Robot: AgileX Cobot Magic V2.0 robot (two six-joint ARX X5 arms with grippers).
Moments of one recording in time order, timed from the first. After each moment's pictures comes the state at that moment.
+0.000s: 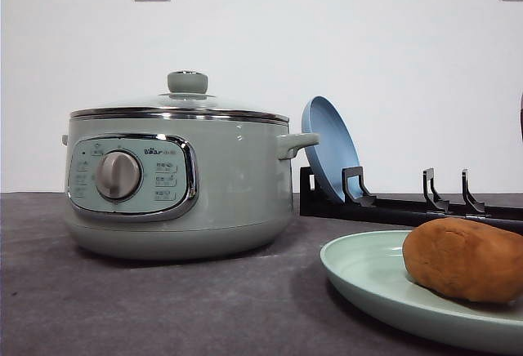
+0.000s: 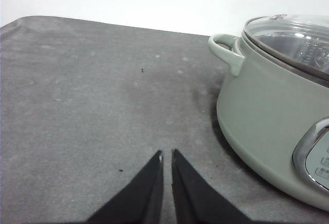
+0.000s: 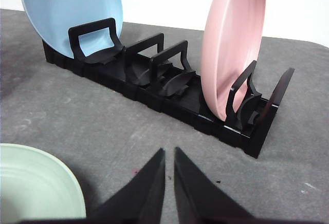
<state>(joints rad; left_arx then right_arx) -0.03 0.01 0.03 -0.18 0.00 -0.12 0.02 0.01 0.02 -0.17 -0.02 -0.04</state>
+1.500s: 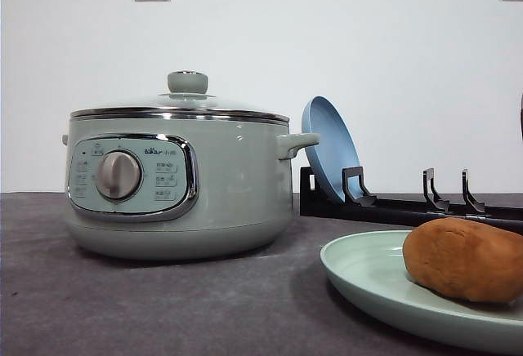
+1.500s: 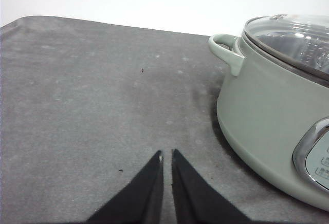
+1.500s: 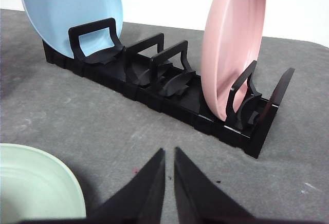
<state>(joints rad) -0.03 0.01 0.03 -0.18 0.00 -0.12 0.02 0.01 0.02 -0.17 -0.02 -0.04</state>
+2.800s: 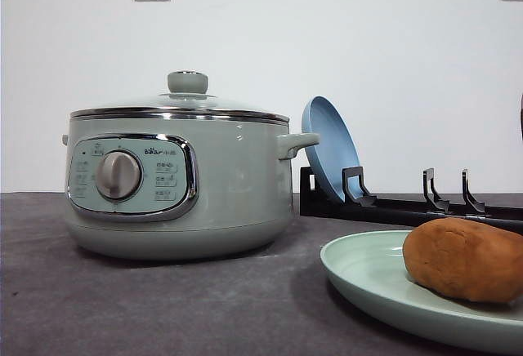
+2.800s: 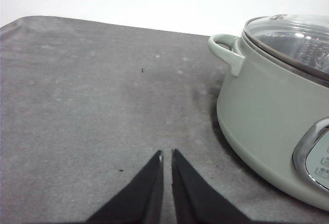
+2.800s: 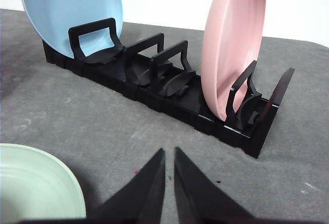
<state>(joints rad) -0.03 0.01 0.03 -0.18 0.00 -0.12 0.02 0.01 0.02 -0.17 -0.02 -0.04</state>
